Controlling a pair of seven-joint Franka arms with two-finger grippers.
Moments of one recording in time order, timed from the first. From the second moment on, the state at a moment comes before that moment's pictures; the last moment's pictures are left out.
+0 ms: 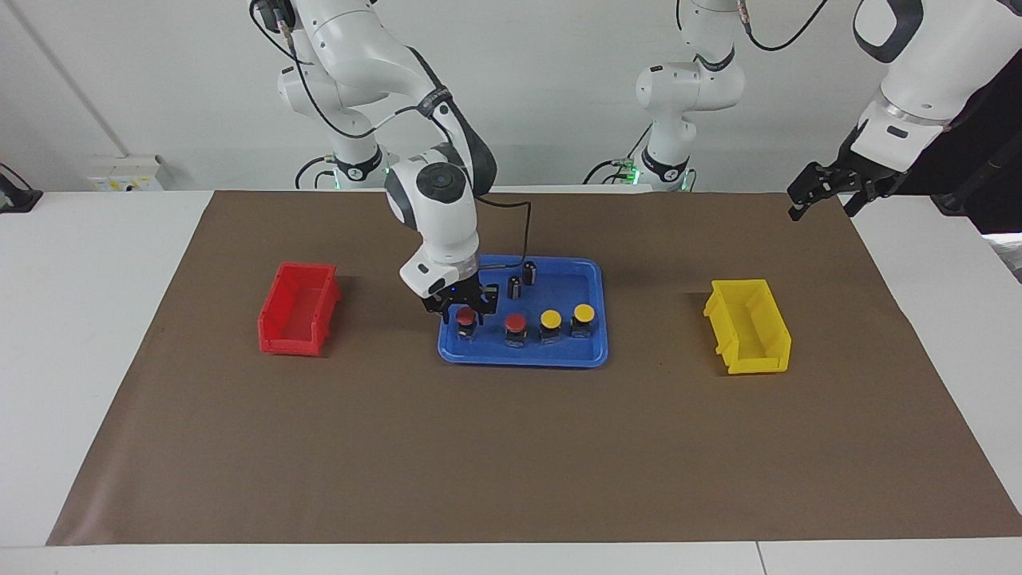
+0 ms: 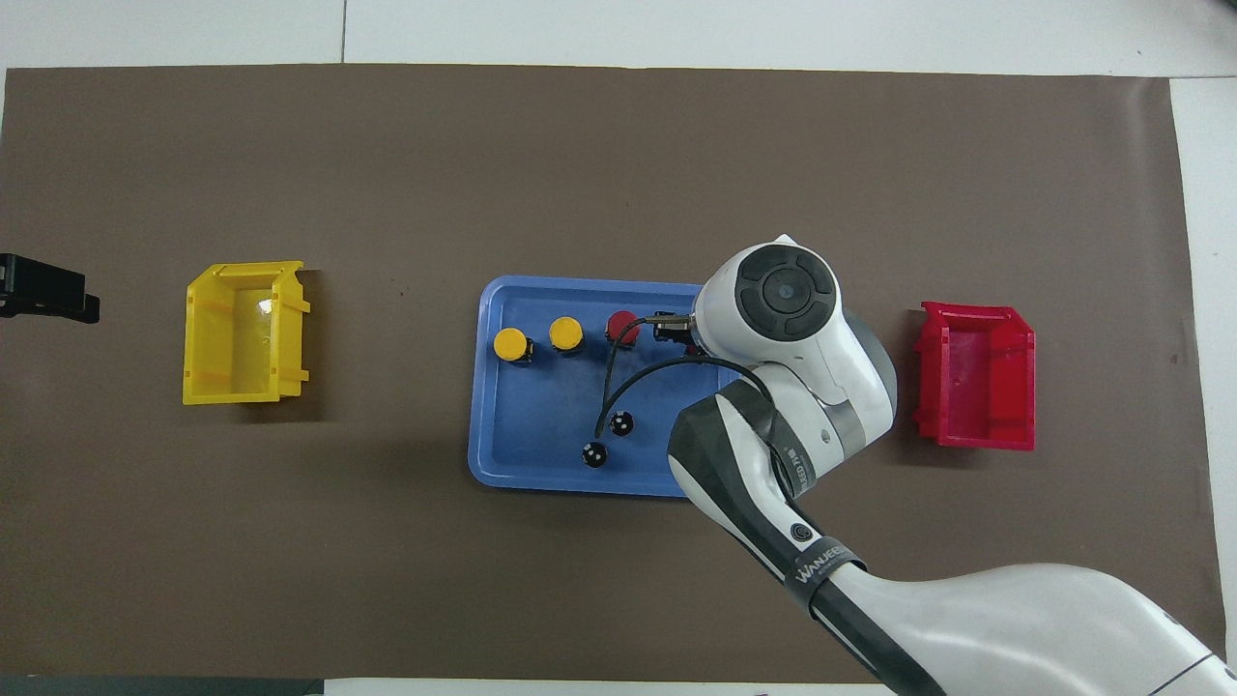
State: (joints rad) left arm -0.06 -0.06 0.03 -1.65 0.00 1.55 -0.01; right arm 0.27 0.28 0.23 -1.94 -0.09 2.27 0.63
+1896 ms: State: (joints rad) left arm -0.48 0.04 0.00 -1.90 -0.01 1.94 -0.56; right arm -0.27 -0.12 0.22 -2.23 -0.02 2.11 -0.17
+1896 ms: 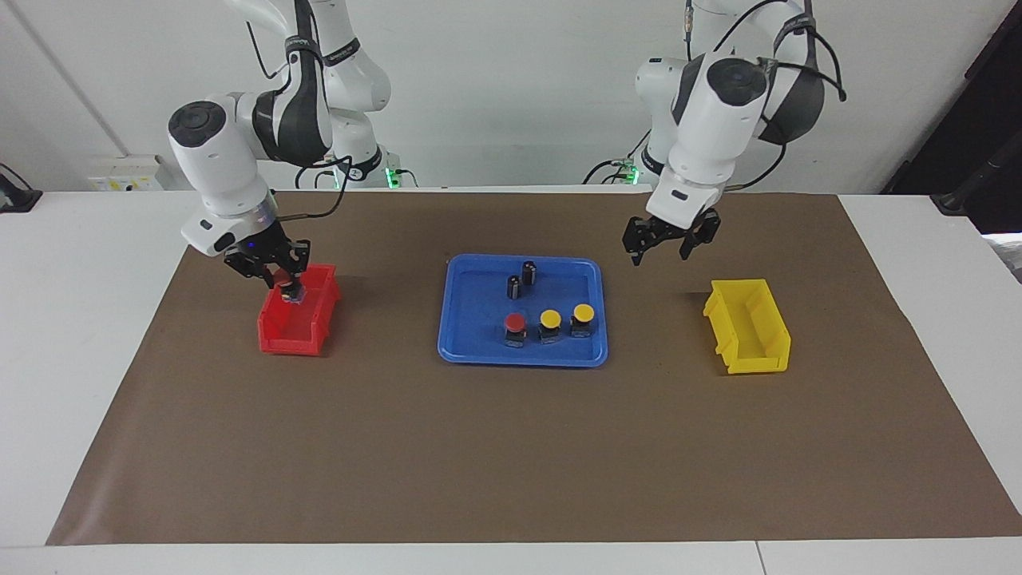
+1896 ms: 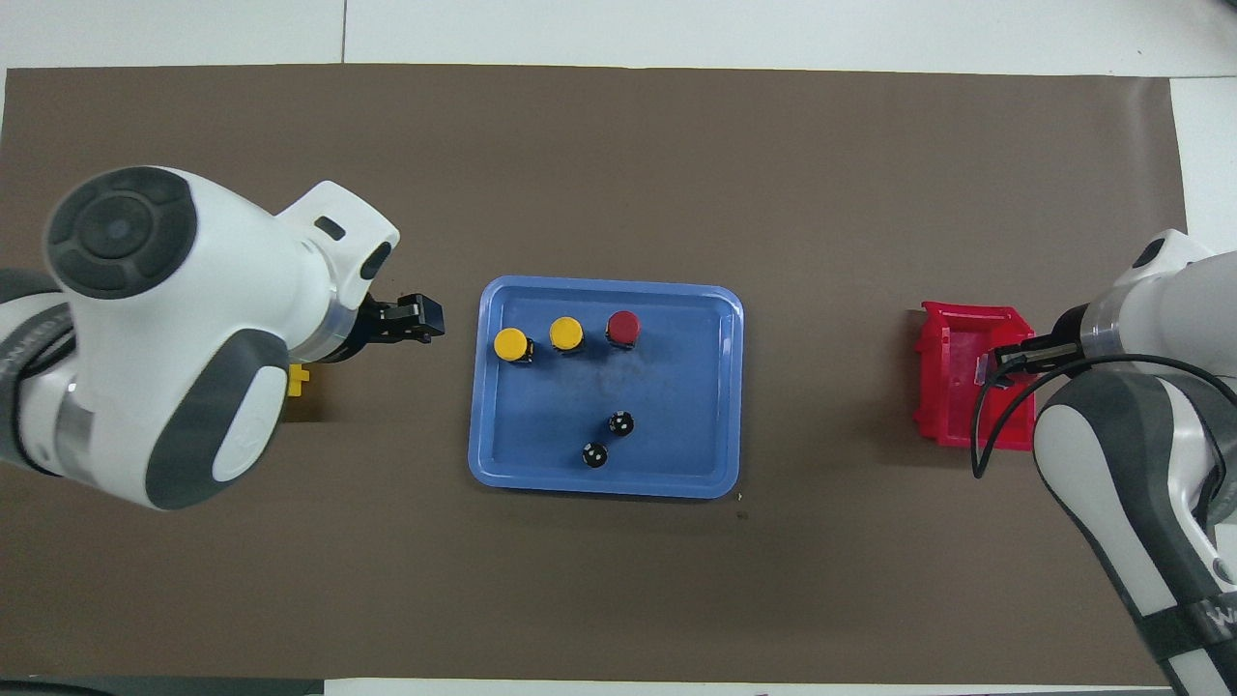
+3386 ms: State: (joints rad) left arm -0.60 0.27 0.00 -1.87 -0.01 2.15 -0.87; right arm -0.27 -0.12 0.22 -2.28 -0.02 2.18 -0.17
